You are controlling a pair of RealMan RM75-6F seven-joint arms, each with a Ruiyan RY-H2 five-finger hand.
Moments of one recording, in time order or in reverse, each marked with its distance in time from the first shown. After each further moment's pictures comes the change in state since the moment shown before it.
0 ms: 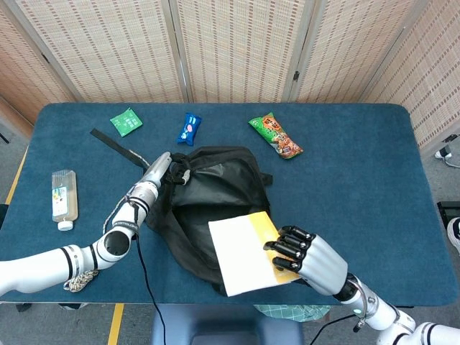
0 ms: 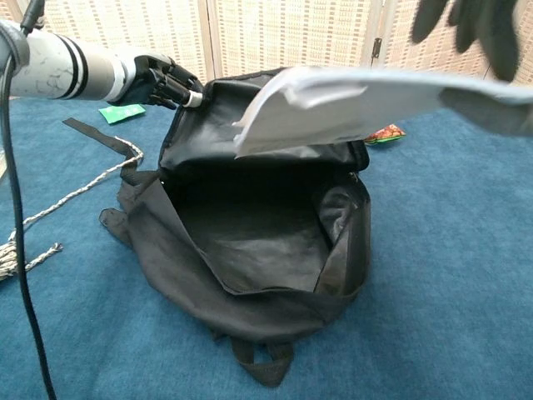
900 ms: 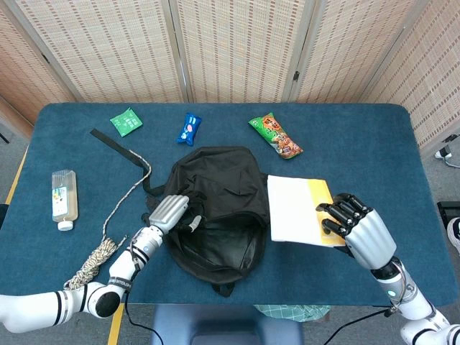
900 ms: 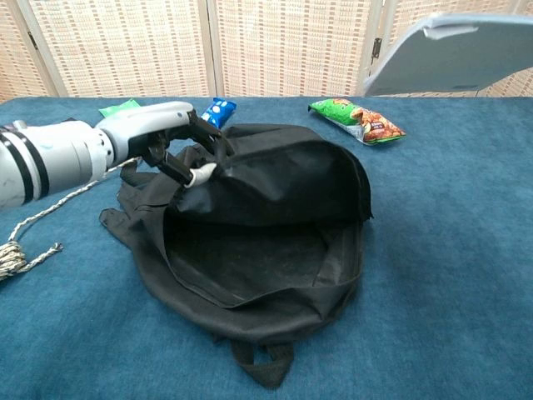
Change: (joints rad) left arm 0.275 -0.082 0.139 -0.213 0.756 0.200 0.004; right arm -0.081 0.090 0.040 0.142 0.176 0.129 0.007
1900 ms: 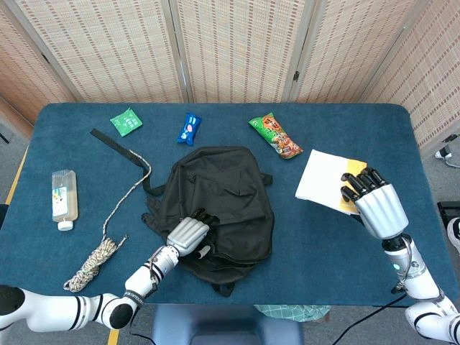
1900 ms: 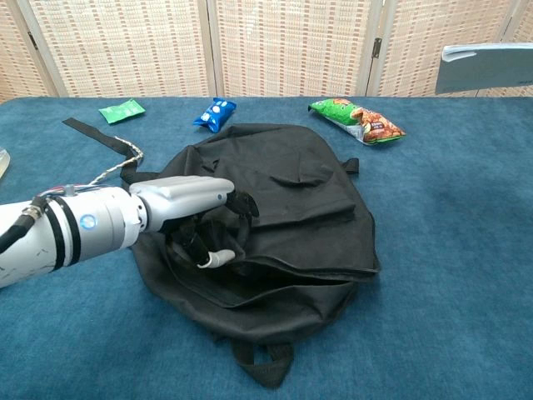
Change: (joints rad) left arm -0.059 -0.113 0.145 0.027 -0.013 0.001 0.326; right arm 0.017 -0.019 0.059 0.180 0.197 -0.143 -0.108
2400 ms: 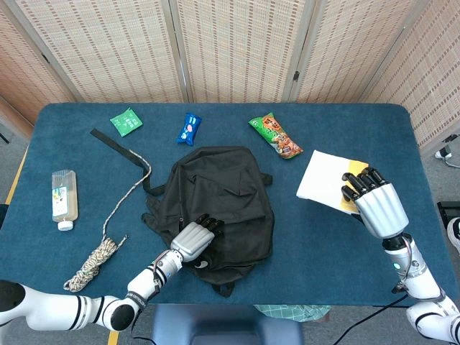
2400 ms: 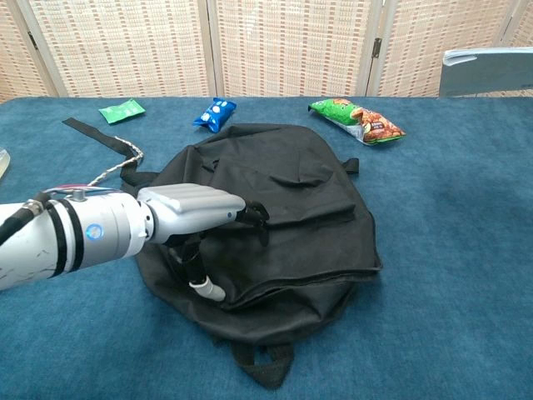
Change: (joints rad) left arm -0.049 0.017 0.010 -0.063 -0.109 -0.036 0.217; right arm 0.001 0.004 -0.002 0.004 0.009 -0.017 -0.011
